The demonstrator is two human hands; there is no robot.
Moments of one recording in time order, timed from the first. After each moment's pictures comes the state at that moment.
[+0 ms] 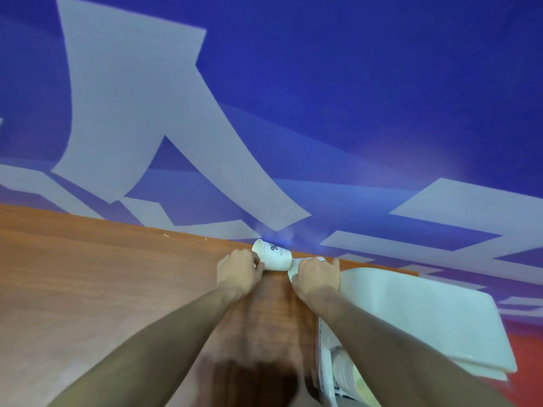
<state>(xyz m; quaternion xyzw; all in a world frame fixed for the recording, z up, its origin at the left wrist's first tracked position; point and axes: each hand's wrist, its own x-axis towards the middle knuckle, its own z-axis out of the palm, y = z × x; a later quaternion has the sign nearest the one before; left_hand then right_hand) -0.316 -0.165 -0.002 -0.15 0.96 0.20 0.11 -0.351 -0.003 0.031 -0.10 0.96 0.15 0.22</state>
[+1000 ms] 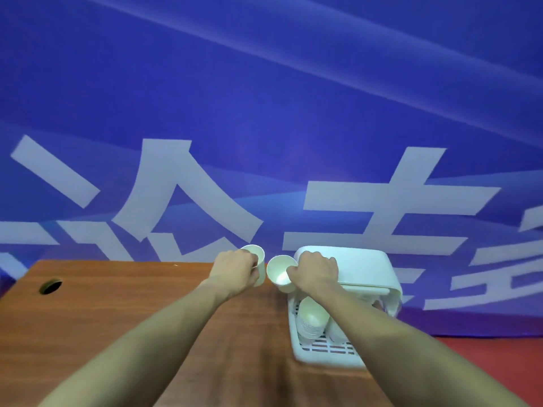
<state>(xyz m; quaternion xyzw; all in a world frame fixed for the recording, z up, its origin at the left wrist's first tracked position) -0.194 -0.103 0.181 0.08 1.00 0.01 -0.03 -0.215 0.085 0.200 -0.04 1.00 -0.07 0.06</state>
